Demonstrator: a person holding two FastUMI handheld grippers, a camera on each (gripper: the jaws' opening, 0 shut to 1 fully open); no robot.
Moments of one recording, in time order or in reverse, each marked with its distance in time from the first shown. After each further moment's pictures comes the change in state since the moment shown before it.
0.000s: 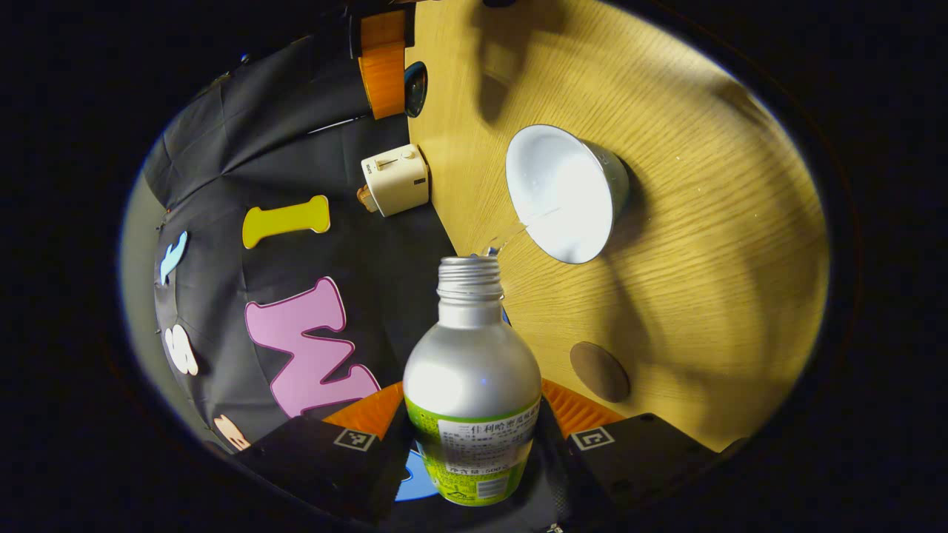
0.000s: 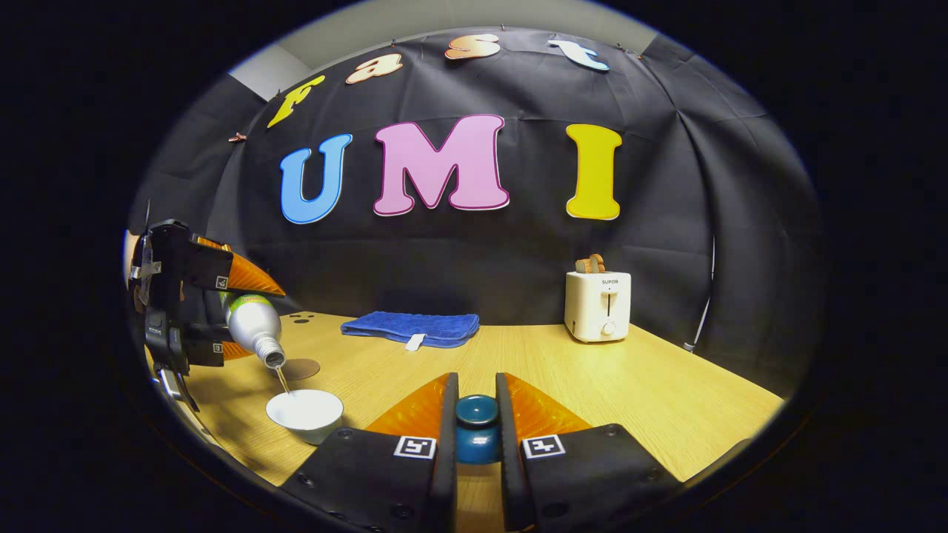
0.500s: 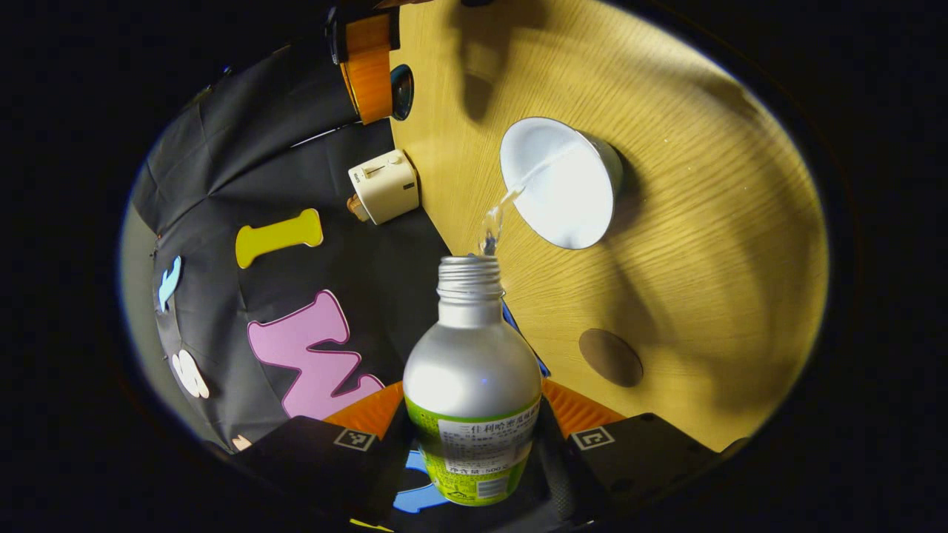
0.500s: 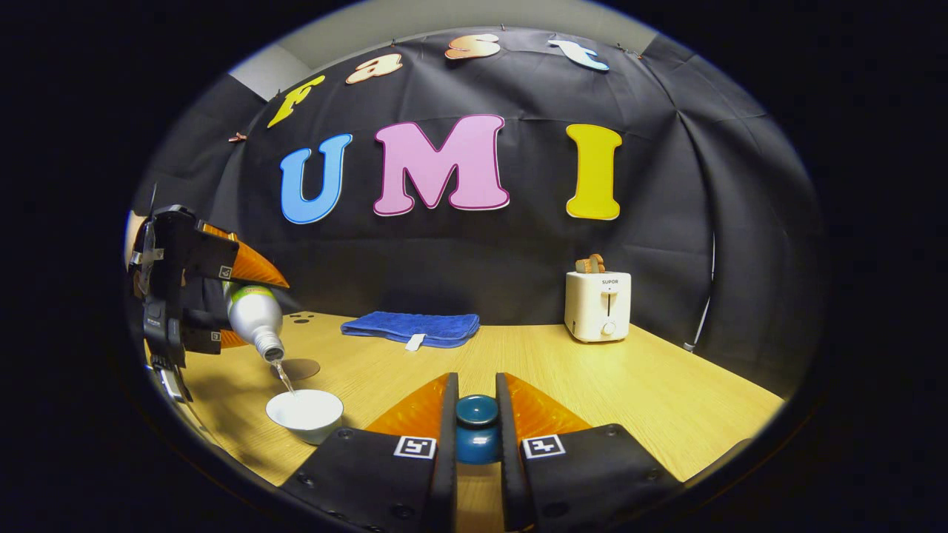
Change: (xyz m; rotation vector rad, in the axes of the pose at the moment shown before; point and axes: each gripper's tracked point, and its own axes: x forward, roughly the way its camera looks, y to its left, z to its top) left arm 0.000 0.011 -0.003 0.083 -0.003 -0.017; right arm 0.001 0.000 0.000 0.000 0.000 0.001
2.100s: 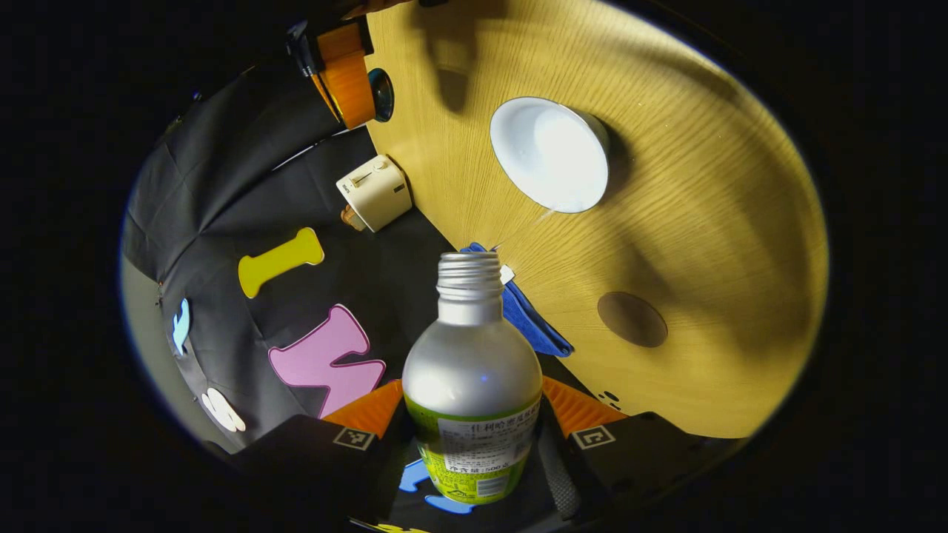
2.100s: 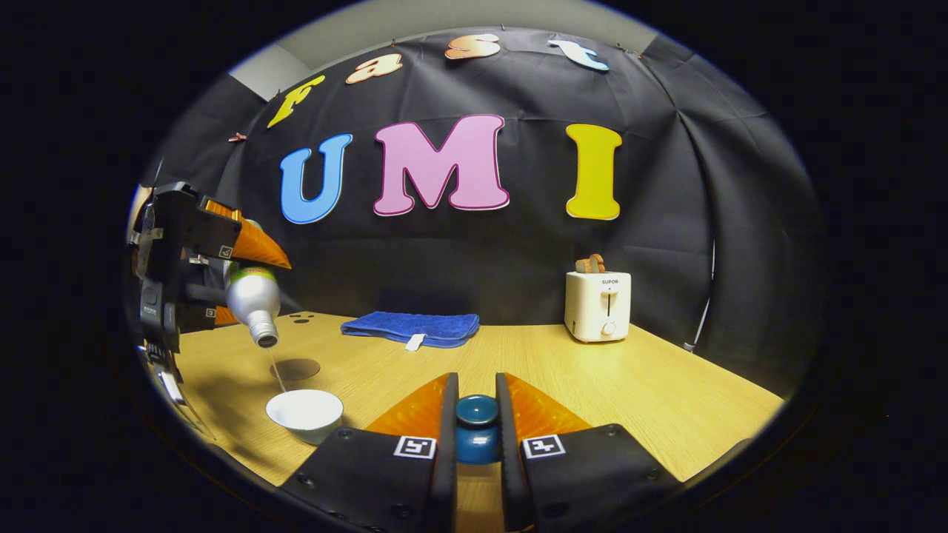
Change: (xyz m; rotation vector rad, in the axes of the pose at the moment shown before) left arm -0.013 0.027 -0.008 0.178 0.036 0.015; right arm 0.000 0.000 0.000 0.000 0.000 0.000
